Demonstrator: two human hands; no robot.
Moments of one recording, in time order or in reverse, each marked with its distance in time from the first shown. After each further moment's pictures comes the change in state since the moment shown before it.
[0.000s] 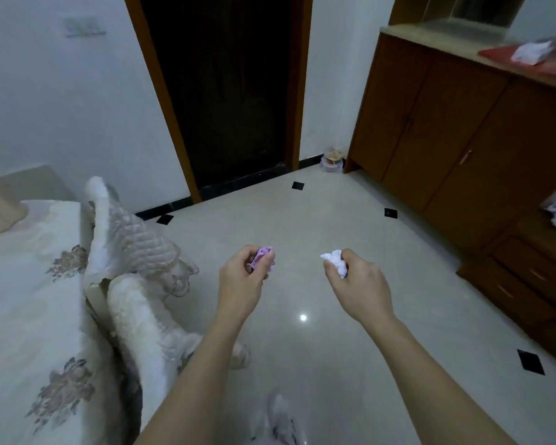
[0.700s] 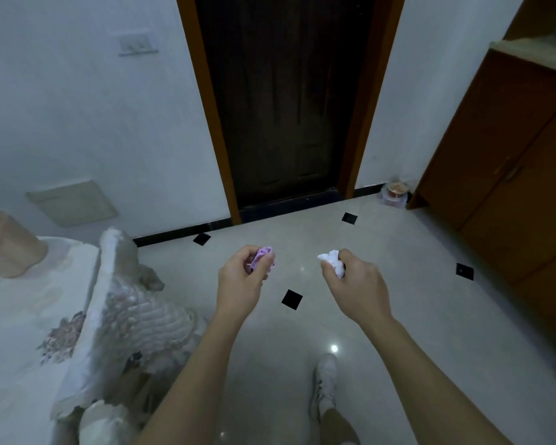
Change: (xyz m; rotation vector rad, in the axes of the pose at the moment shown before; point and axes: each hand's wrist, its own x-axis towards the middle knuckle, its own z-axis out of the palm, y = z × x) left_hand 0.305 -0.002 -0.021 0.152 0.205 -0.042; right_hand 0.320 -0.084 0.127 0.086 -0.125 -0.231
